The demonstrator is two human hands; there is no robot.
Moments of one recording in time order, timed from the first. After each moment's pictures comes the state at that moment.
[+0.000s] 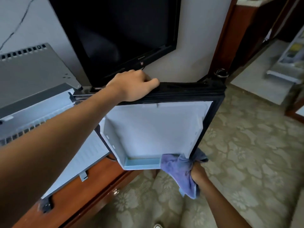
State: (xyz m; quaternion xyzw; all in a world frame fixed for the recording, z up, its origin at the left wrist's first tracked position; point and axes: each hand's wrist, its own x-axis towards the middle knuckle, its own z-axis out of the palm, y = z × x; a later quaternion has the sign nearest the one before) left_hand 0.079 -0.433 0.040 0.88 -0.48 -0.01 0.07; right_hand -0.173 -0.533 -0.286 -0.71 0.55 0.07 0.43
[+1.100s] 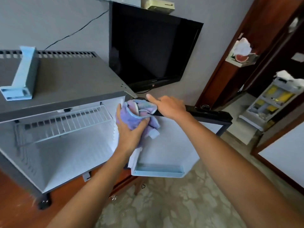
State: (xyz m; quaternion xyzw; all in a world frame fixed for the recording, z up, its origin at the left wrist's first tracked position) left_hand 0.078 -0.270 -0.068 0.64 -0.23 -0.04 0.73; right_hand 0.045 -0.428 0.046 -0.95 0.31 -0.01 0.10
